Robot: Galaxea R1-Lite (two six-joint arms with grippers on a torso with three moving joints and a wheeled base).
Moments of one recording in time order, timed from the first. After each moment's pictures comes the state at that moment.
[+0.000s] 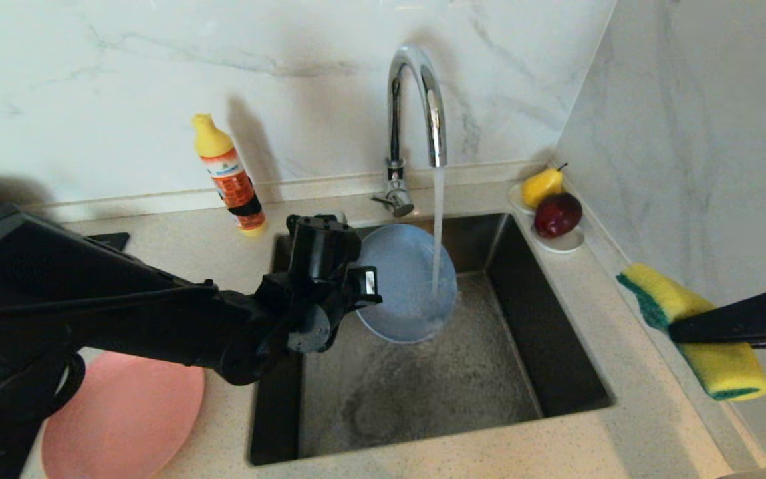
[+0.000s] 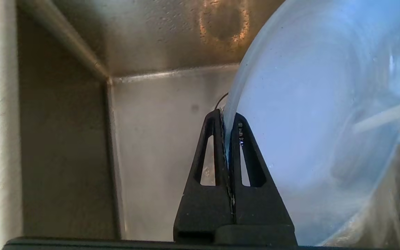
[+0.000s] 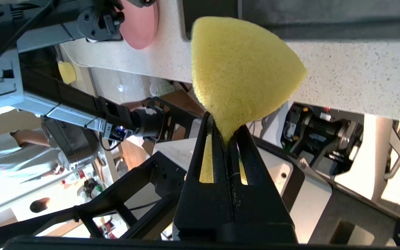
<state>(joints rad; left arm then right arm) -0.62 2.04 -1.14 -0.56 0.47 -0.23 0.48 1.27 -1.47 0.84 0.41 0.64</state>
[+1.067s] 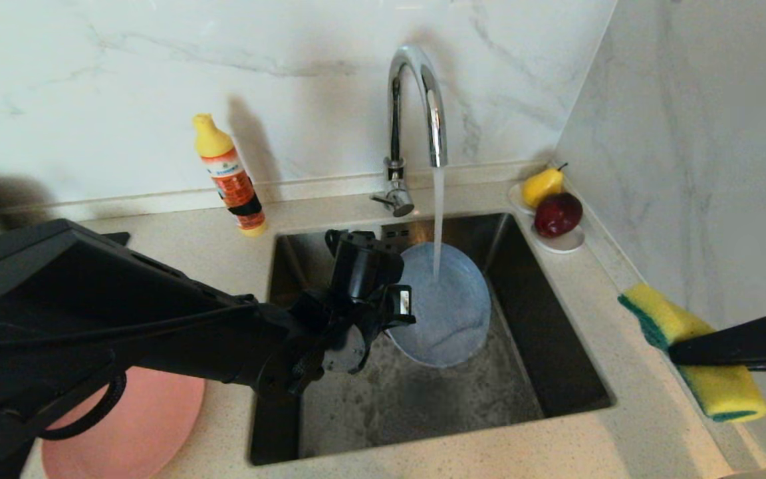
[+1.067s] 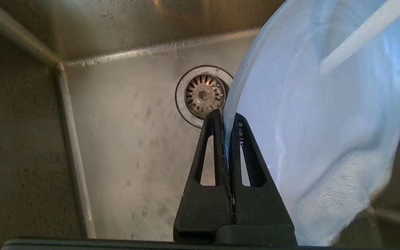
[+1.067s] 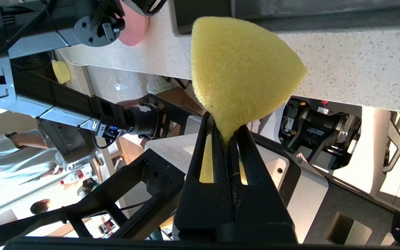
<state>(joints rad) -0.72 2.08 -1.17 -0.52 0.47 -0.26 0.47 1.25 -1.40 0.81 0.41 0.64</state>
